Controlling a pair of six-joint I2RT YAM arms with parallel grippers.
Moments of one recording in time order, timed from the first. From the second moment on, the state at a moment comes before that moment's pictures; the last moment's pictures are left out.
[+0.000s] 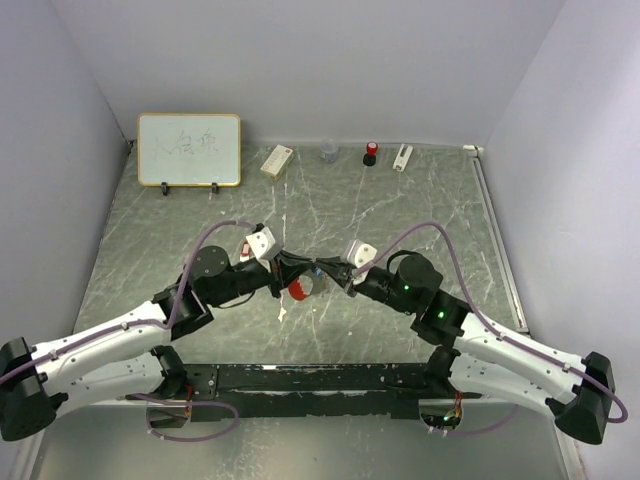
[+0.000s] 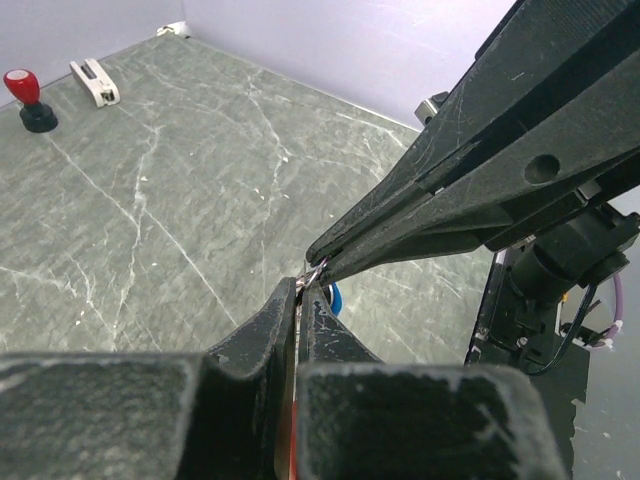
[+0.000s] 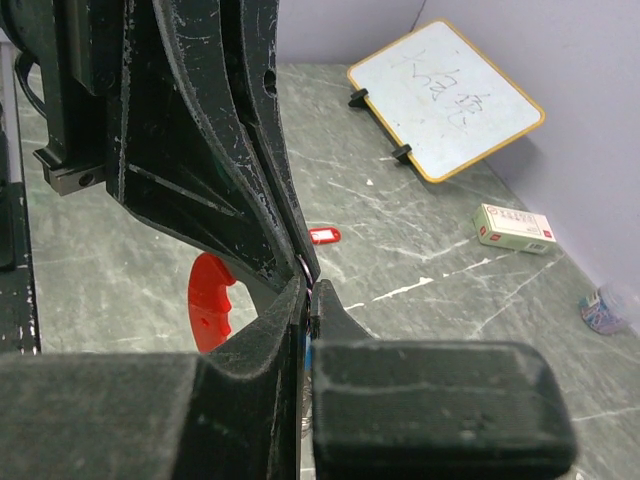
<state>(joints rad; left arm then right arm) -0.95 0.92 0.59 0.33 0.16 -0.14 0.97 0.80 0.59 0.22 -0.14 -0.29</state>
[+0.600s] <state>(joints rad) -0.94 1.00 0.73 0.14 0.15 -0.07 0.97 0.88 0.75 -0.02 -0.12 -0.30</state>
